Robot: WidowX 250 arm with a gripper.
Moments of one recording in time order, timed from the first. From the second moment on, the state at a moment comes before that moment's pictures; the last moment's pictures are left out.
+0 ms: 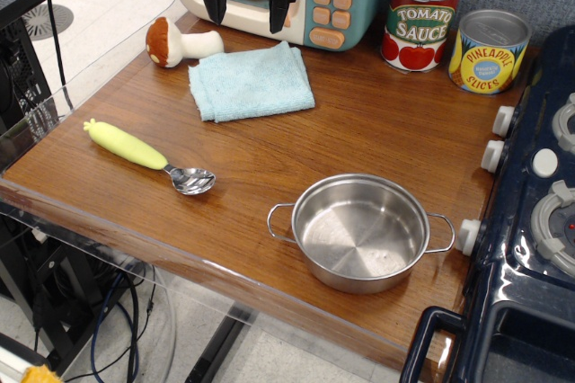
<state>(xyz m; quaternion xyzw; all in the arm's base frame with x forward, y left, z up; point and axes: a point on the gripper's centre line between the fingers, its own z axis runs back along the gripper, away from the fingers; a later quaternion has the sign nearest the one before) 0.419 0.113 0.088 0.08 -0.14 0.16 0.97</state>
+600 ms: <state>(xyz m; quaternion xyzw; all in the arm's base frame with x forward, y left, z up) 0.408 0.130 0.064 0.10 -0.10 0.22 0.97</state>
